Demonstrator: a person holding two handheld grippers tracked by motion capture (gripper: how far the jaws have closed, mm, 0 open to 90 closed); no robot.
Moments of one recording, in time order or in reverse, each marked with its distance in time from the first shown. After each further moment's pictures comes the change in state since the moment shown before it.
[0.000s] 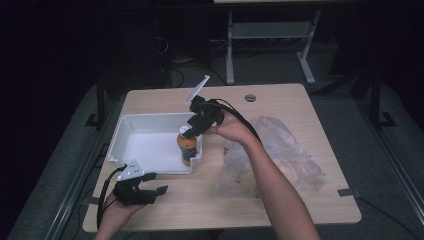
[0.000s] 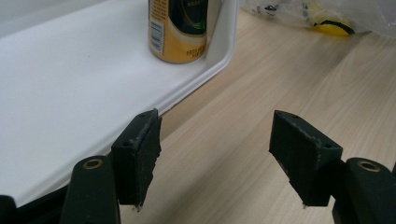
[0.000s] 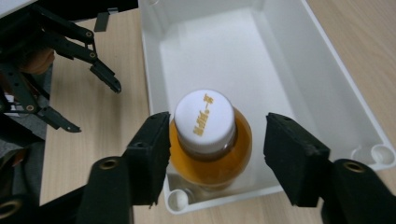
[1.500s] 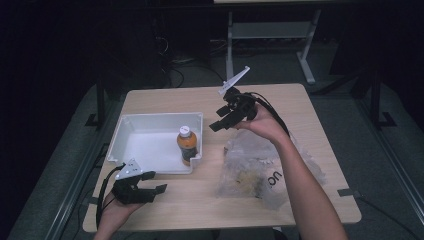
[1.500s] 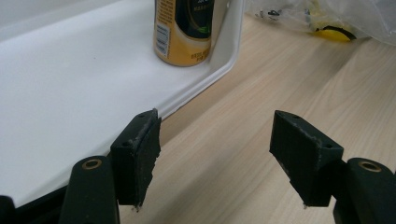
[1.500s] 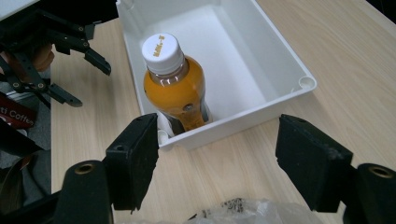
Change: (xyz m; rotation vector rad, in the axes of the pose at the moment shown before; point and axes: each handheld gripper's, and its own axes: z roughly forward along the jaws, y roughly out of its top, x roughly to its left) left arm 0.004 0.000 -0.001 -0.012 0.002 -0.009; right arm -0.015 -0.051 -0.069 -0.063 -0.066 0.128
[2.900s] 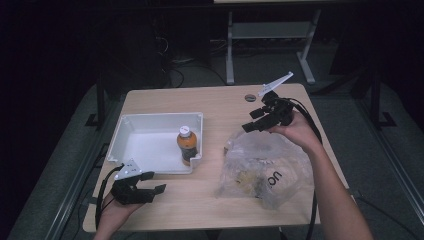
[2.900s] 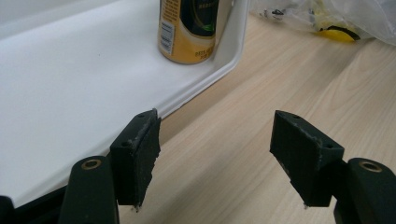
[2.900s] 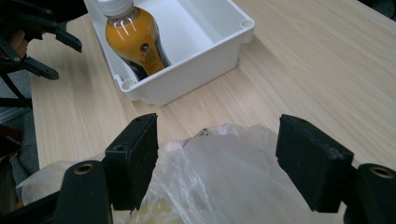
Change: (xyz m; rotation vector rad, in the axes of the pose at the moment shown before) left arm 0.000 -0.002 -0.002 -0.001 0.011 -0.016; right arm -0.021 -0.073 -0.055 -0.048 -0.073 0.152
